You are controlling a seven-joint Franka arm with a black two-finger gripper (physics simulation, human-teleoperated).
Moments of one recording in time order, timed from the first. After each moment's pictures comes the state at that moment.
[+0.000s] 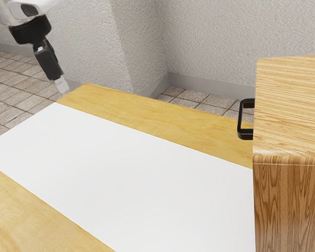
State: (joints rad) arm -0.14 0.03 0.40 -1.12 -0.09 1.26 0.75
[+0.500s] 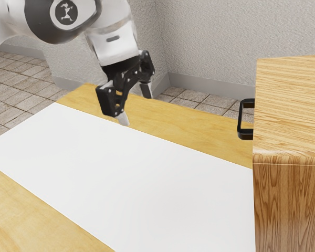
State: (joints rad) arm -0.36 0.05 0.24 -1.26 0.04 1.41 1.33
